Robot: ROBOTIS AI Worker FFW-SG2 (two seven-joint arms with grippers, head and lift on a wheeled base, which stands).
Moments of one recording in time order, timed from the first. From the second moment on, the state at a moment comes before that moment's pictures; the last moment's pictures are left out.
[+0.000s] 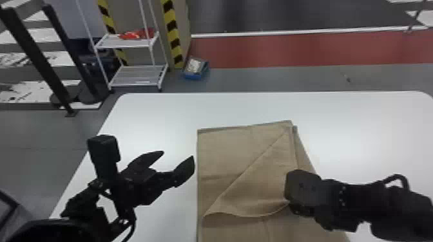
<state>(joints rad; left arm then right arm) 0.35 0.04 0.17 -2.23 0.19 0.75 -0.45 0.20 -0.16 0.29 -2.11 1.16 0.48 1.32</state>
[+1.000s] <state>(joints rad) 0.01 0.06 0.14 -1.96 0.08 0.92 -0.57 0.36 -0.16 -0.07 -2.36 0.99 0.45 1.33</state>
